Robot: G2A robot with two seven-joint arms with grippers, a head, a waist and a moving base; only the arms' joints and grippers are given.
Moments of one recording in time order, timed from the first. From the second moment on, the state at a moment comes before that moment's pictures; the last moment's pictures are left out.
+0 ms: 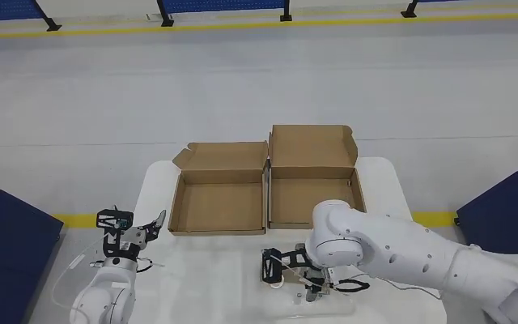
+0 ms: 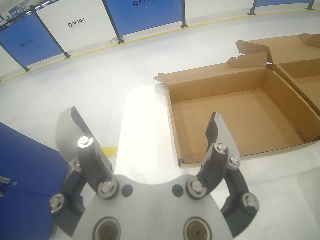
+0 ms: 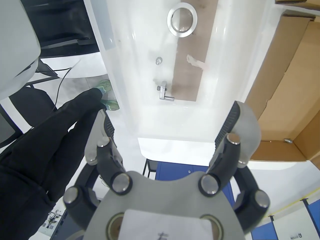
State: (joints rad) left arm 1.73 -1.15 -1.60 -1.80 1.33 0.00 0.00; right arm -0.44 -0.89 0.20 -1.92 -0.41 -0.30 1.52
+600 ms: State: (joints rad) left arm 1.73 -1.15 -1.60 -1.80 1.33 0.00 0.00; right arm -0.55 -0.89 0.17 -1.85 -0.50 -0.36 1.46
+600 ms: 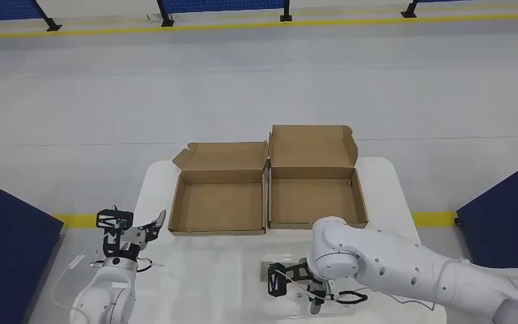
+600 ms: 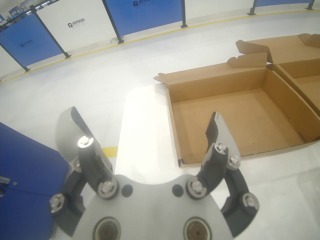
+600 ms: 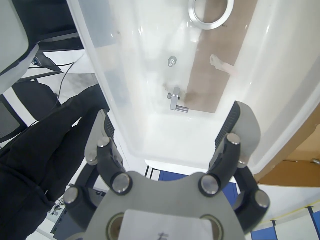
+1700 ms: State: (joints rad) left arm 1.73 -1.15 -1.60 -1.80 1.33 0.00 0.00; right arm -0.65 -0.88 0.18 -1.77 -0.61 -0.35 1.42
